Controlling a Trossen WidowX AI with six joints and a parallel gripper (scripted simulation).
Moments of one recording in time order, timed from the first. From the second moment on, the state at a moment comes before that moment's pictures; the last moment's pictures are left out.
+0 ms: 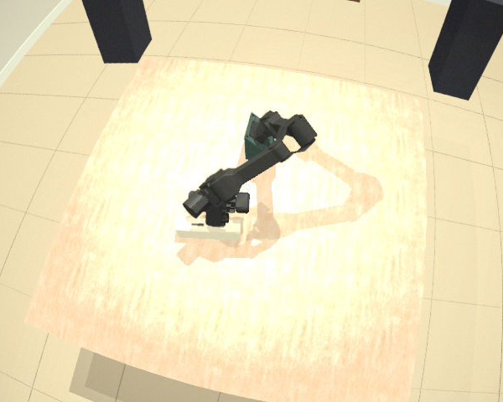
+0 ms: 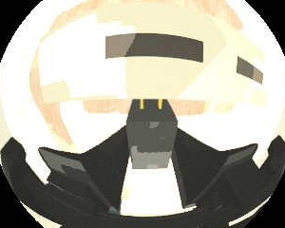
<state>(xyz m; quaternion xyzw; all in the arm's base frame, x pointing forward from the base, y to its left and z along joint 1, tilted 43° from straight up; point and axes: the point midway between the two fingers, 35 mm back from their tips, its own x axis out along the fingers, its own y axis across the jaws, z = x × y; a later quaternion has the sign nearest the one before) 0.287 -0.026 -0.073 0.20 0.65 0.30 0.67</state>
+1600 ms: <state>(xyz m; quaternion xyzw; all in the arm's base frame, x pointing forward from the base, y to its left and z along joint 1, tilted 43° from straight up) 0.297 -0.025 -0.071 0.21 0.66 0.30 0.66</state>
